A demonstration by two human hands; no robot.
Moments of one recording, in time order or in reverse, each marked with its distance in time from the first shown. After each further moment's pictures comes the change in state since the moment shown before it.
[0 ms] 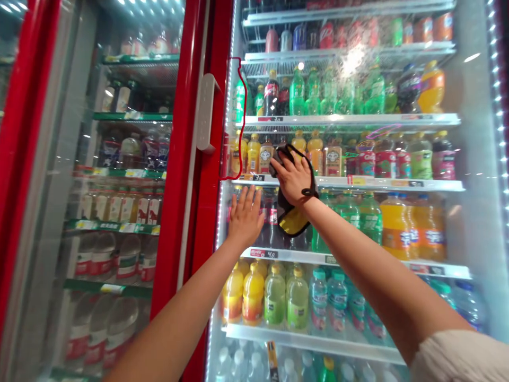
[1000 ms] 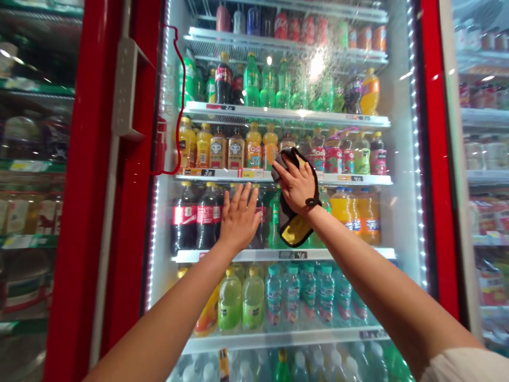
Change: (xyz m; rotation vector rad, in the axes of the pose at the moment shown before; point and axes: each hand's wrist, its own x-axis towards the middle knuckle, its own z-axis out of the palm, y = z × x) left_hand 0.039 0.119 0.035 -0.131 0.093 0.097; right_hand -0.070 0.126 -0.052 -0.124 -0.023 0.035
